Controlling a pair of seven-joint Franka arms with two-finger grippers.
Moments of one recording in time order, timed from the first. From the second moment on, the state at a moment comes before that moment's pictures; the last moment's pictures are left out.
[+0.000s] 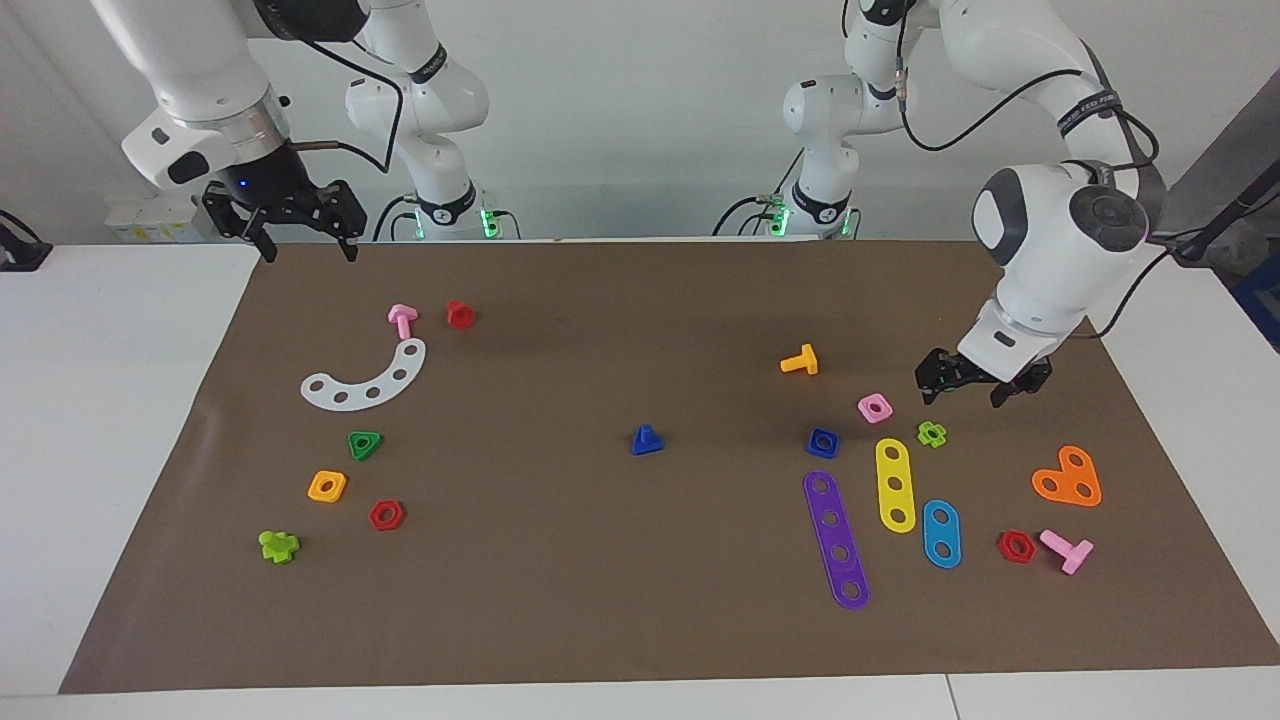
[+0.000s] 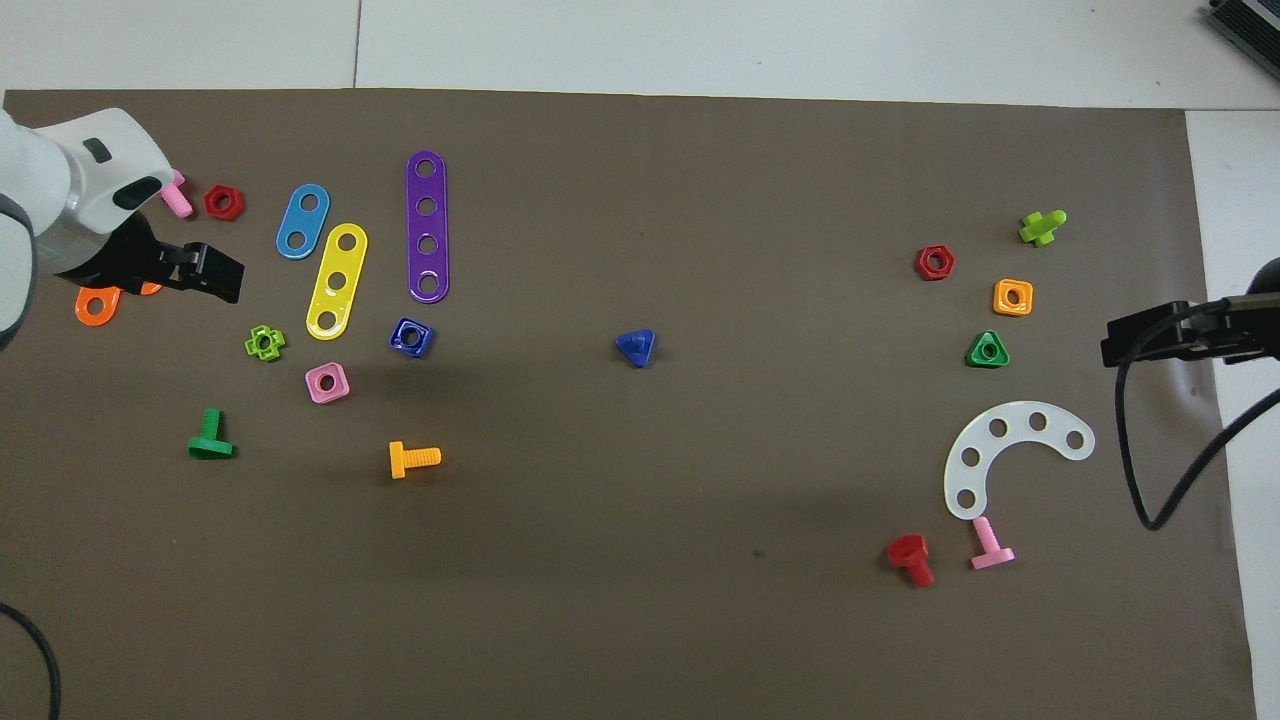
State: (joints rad) left arm 0.02 0.19 -0.08 -1.59 0.06 1.73 0.07; right arm 0.11 -0.03 -0.10 -1.57 -0.03 1.50 0.01
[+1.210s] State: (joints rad) left arm 0.02 0.07 -0.08 -1.55 0.02 1.60 0.03; right arm 0.11 -0.03 -0.10 -1.57 -0.03 1.50 0.01
